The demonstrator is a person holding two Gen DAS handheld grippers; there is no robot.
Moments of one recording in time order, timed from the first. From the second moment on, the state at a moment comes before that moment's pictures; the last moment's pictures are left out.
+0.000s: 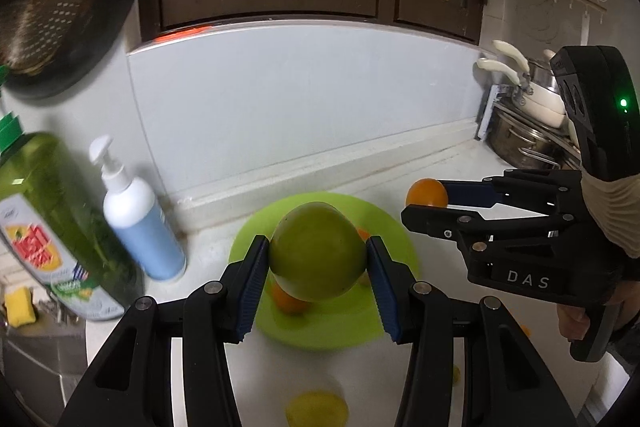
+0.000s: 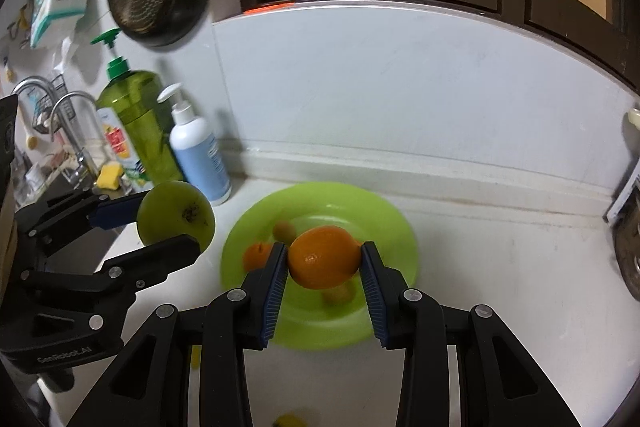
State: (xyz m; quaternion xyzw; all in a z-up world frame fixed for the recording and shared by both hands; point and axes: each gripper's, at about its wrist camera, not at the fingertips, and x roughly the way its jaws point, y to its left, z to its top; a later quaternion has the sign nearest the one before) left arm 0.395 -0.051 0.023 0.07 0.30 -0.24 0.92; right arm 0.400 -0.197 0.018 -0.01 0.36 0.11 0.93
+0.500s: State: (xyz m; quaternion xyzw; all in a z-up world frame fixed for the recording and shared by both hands) left arm 0.479 -0.076 -0.002 0.08 0.36 -0.23 0.90; right arm 0.480 -0.221 -0.013 0.01 0.41 0.11 0.91
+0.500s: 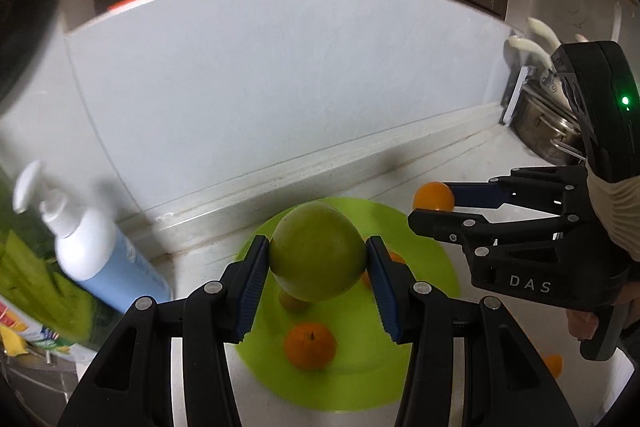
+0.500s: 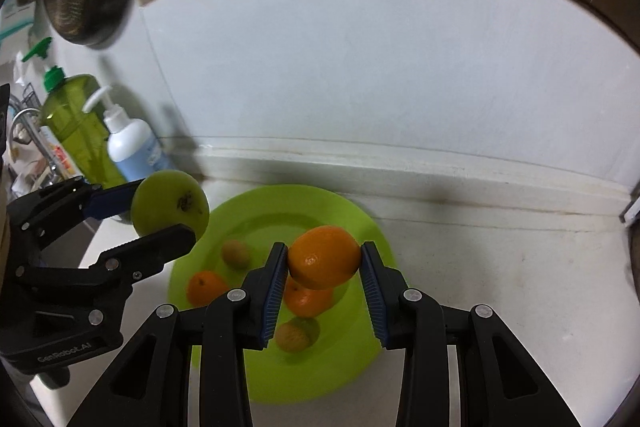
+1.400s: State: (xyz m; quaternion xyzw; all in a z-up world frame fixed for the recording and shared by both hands) left arm 0.543 -0.093 -0.064 0.09 0.47 -0.23 0.85; right arm 0.532 -0.238 -0.069 0.03 0.48 0.09 0.87
